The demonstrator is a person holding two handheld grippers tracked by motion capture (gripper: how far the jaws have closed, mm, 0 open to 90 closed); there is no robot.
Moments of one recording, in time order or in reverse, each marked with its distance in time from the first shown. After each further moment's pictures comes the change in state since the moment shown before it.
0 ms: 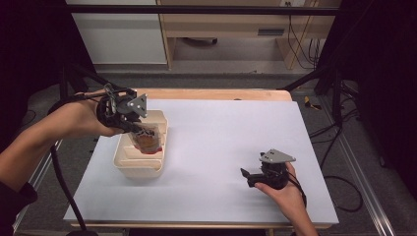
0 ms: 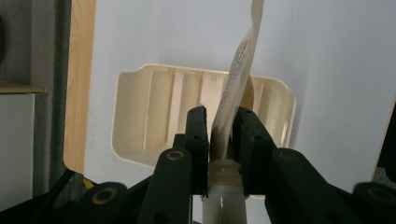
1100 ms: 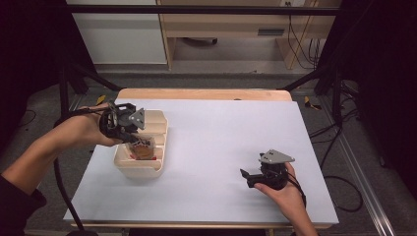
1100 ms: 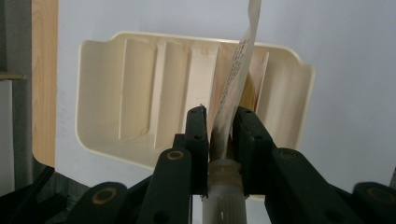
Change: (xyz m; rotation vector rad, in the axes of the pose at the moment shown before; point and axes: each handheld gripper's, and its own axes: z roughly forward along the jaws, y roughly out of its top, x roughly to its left) left arm -0.009 -0.025 0.052 0.036 -0.033 -0.030; right arm 0.002 -0.001 0.001 0.011 0.003 -0.001
